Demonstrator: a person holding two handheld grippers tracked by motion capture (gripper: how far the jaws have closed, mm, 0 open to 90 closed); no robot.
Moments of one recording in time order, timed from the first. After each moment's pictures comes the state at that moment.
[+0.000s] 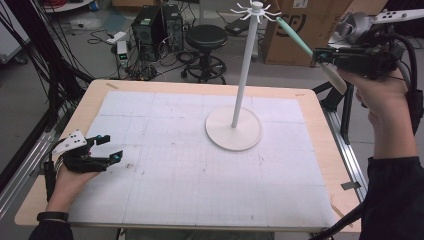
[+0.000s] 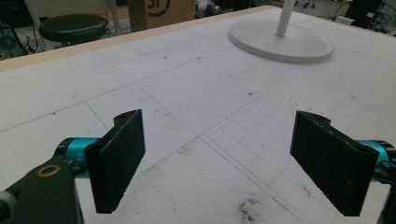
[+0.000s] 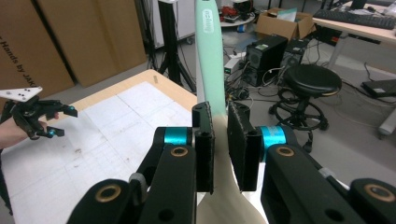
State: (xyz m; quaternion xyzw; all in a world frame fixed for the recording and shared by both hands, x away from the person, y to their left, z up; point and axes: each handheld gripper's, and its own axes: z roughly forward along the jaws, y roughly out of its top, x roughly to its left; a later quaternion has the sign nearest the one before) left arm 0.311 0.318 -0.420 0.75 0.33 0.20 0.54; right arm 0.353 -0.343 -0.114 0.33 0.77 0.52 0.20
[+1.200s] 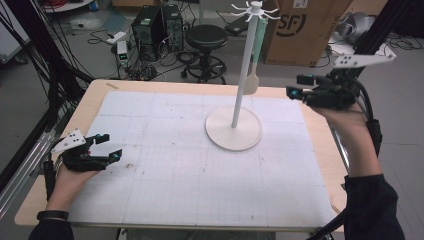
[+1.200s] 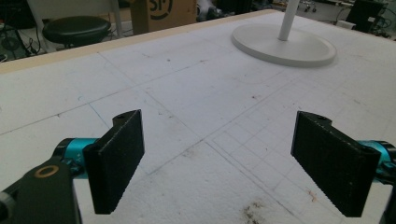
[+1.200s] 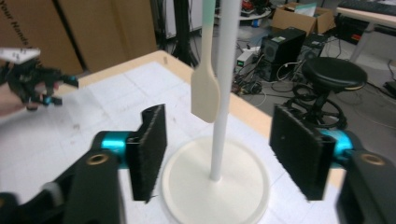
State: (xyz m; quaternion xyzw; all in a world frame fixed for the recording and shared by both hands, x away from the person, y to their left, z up) left arm 0.314 0.320 -0.421 0.74 0.33 0.20 0.55; right arm 0.354 -0.326 -0.206 0.30 0.78 0.52 0.19
